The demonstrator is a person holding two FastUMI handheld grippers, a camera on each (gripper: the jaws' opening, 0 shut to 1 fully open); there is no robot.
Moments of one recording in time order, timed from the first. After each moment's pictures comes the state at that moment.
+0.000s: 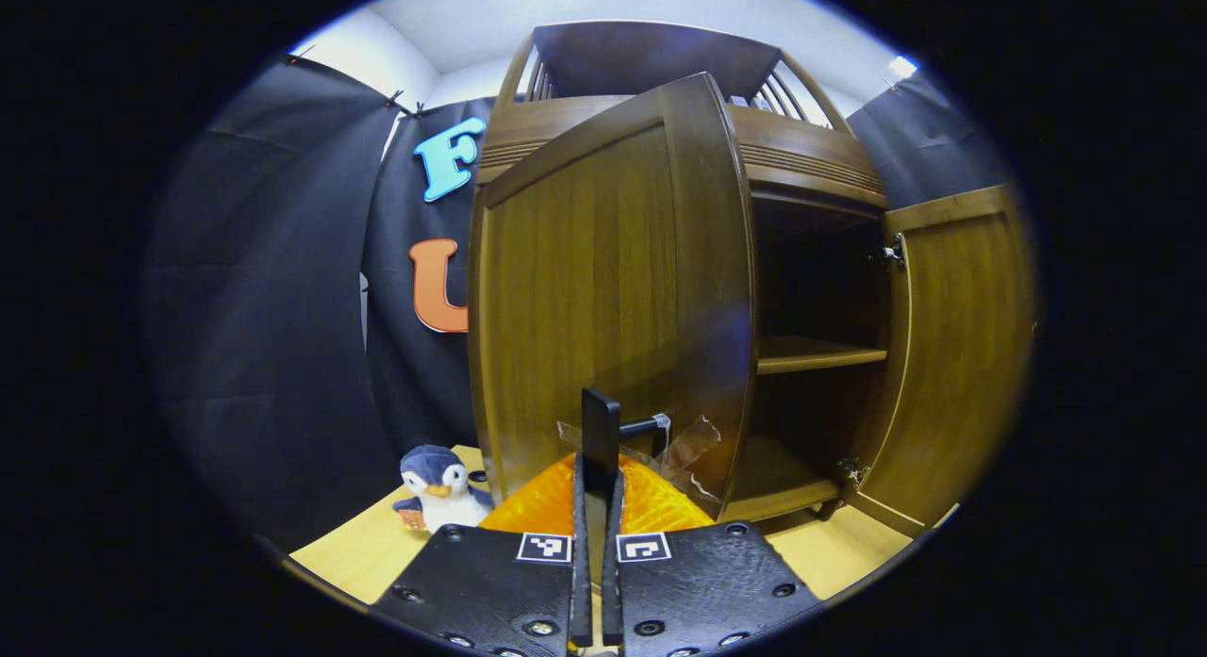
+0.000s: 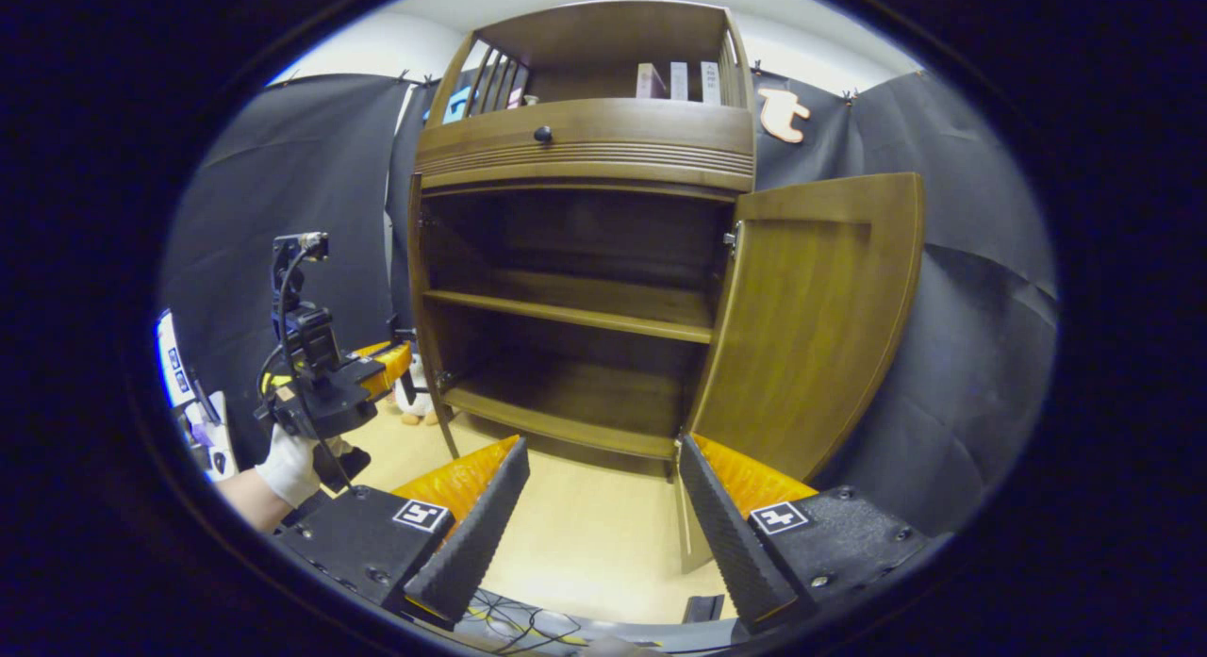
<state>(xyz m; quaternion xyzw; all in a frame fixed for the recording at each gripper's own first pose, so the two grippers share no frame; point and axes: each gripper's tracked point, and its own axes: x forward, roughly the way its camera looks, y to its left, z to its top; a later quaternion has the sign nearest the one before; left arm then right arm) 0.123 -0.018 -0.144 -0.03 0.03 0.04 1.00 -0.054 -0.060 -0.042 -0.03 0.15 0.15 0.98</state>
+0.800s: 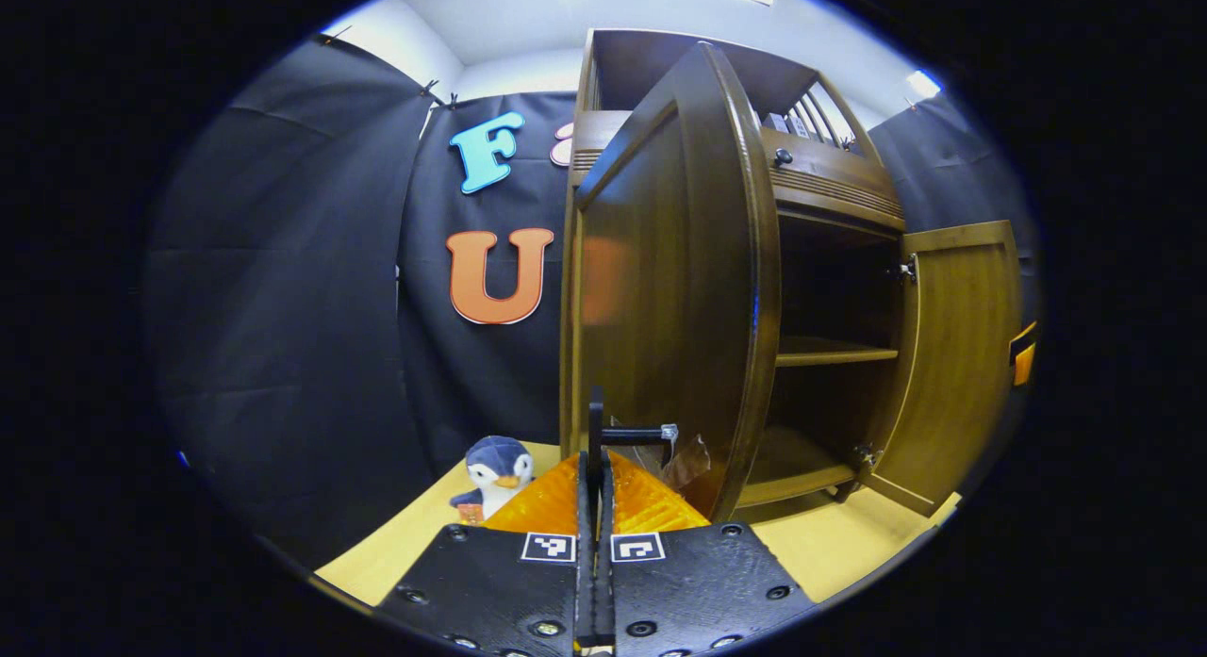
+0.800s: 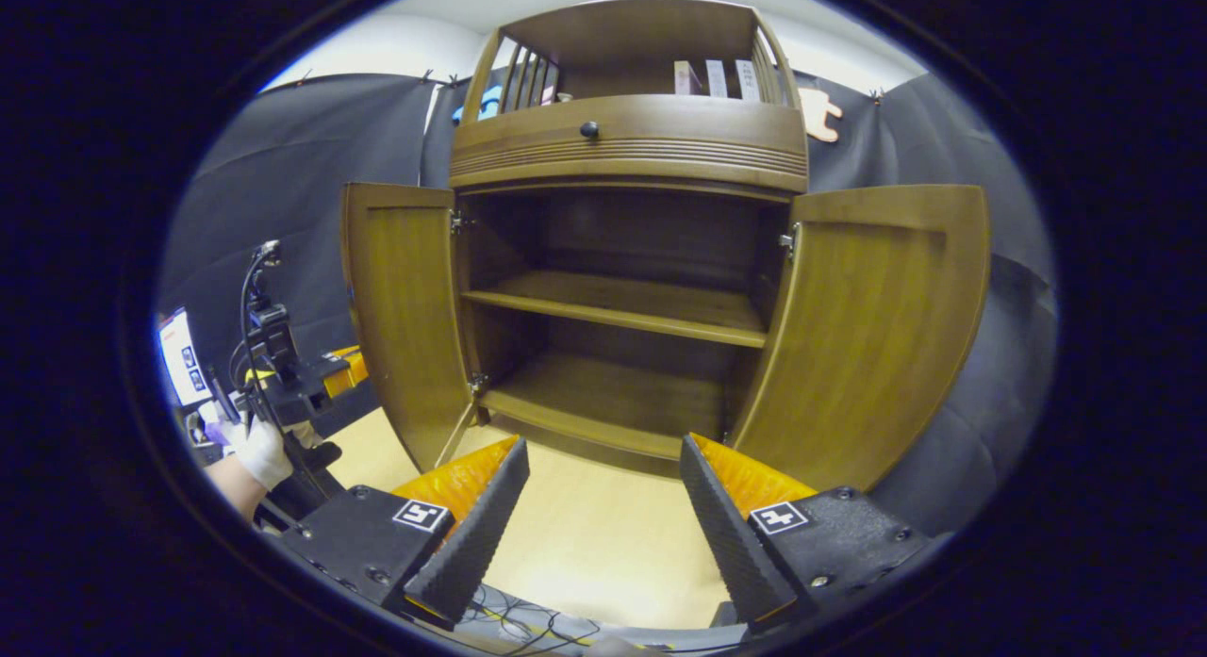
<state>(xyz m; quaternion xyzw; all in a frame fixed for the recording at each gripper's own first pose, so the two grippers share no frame) 0.075 0.075 -0.149 -0.04 0.04 0.04 1.00 -0.056 -0.030 -0.045 -0.03 0.15 0.20 0.97</state>
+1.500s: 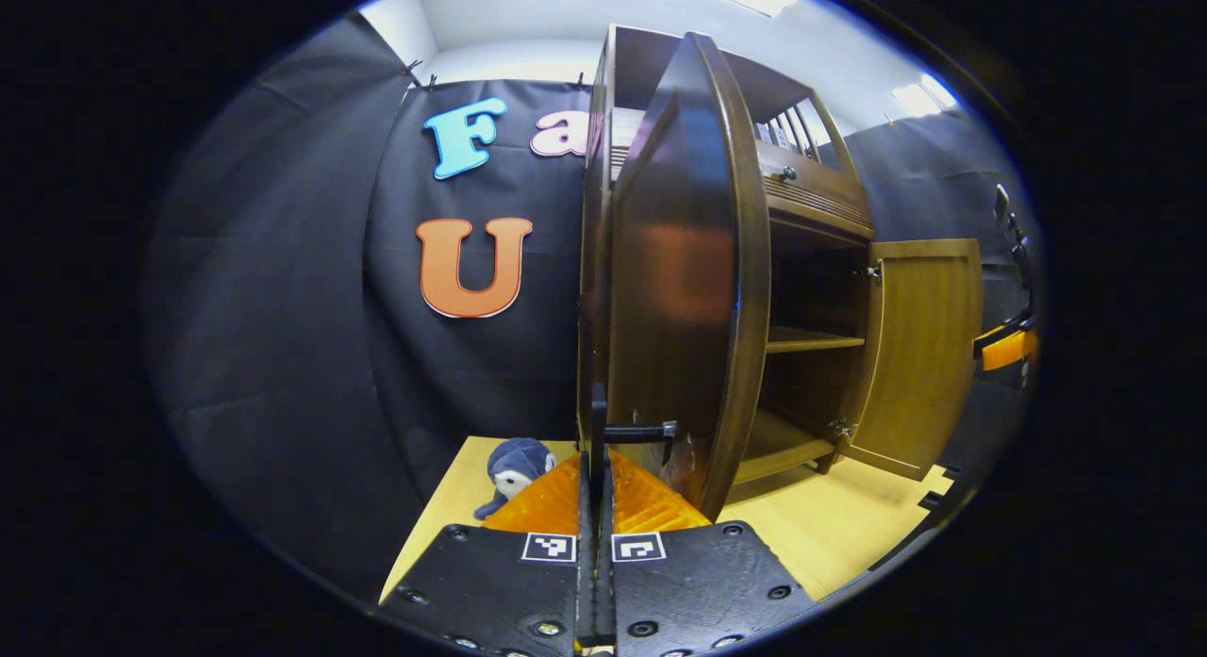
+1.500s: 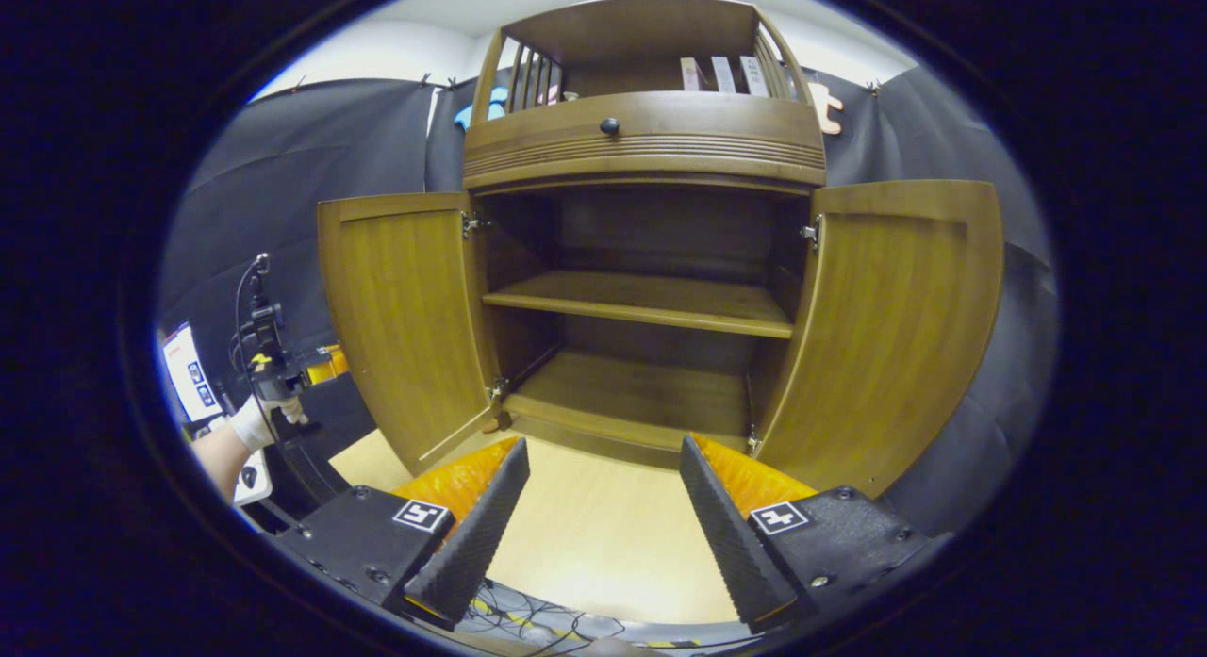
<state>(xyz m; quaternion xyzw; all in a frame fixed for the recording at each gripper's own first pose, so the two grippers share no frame) 0.070 0.158 -0.157 -0.05 0.05 -0.08 0.99 -0.064 -0.011 -0.047 -0.01 0.16 0.20 0.97</state>
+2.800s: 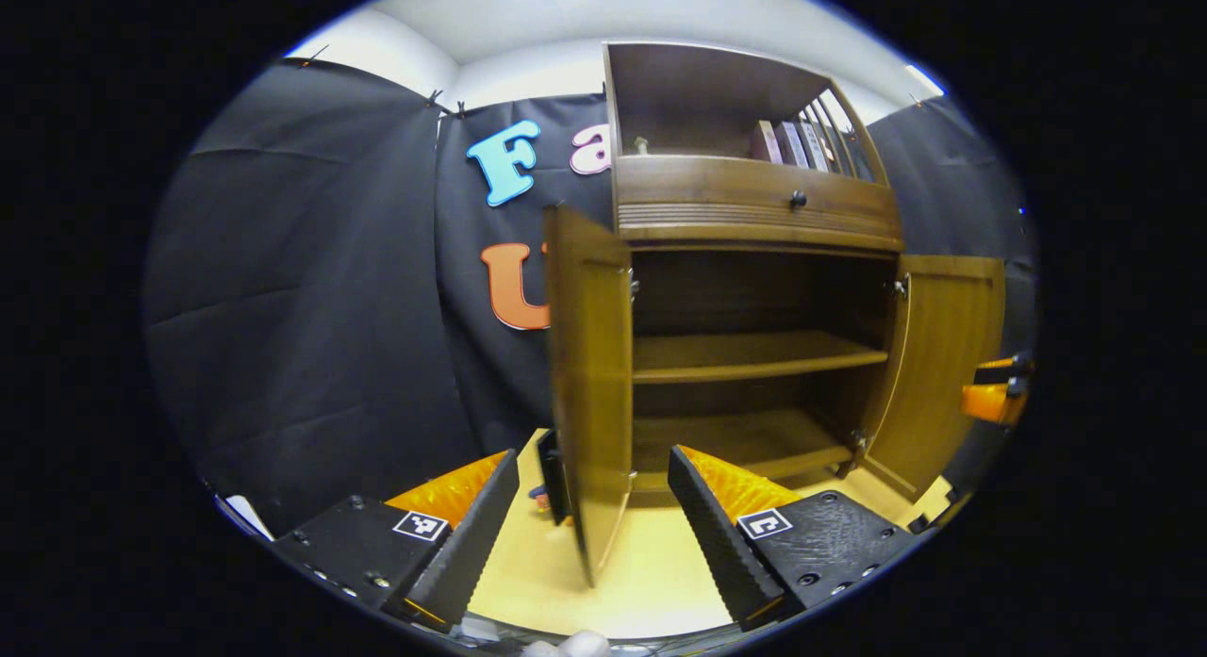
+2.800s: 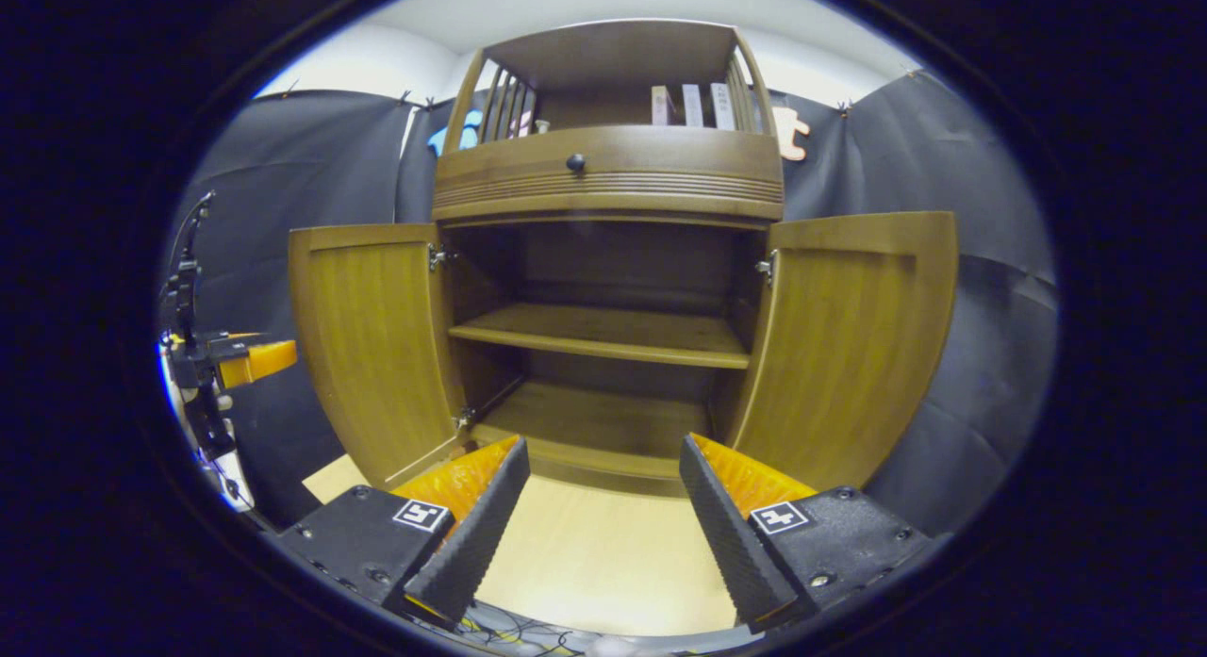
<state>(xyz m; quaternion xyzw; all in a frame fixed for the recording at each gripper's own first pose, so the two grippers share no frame) -0.015 0.103 -0.050 -0.02 0.08 0.07 0.99 -0.048 -0.034 -0.024 0.00 0.09 0.15 0.98</state>
